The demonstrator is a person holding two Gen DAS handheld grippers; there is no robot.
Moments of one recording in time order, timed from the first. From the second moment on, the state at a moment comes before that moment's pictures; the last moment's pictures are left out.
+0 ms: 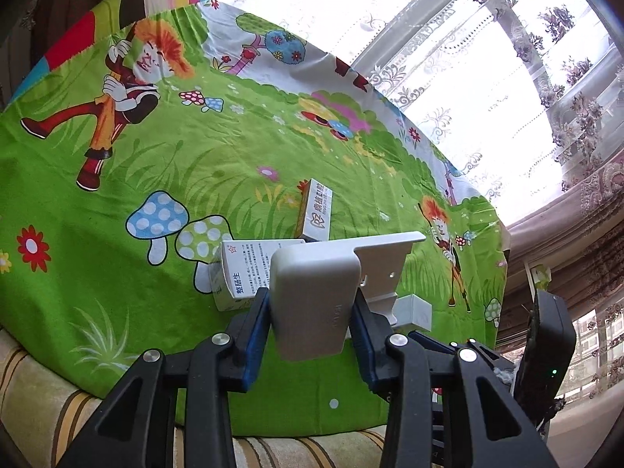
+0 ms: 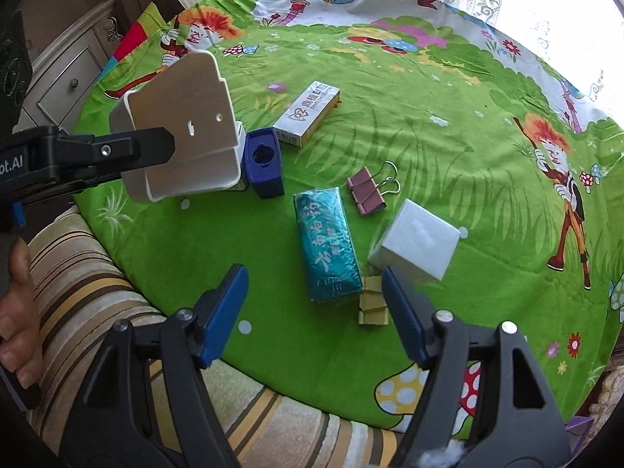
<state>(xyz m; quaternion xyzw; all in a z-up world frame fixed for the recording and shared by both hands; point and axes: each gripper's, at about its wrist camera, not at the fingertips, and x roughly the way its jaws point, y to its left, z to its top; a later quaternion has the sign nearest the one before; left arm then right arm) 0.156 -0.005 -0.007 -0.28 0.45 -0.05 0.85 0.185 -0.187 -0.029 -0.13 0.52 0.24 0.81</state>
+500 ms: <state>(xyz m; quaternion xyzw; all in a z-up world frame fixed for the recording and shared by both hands) 0.154 0.000 -0.014 -0.28 0.44 -0.04 0.85 0.204 -0.170 -0.050 -0.14 0.54 0.23 0.80</state>
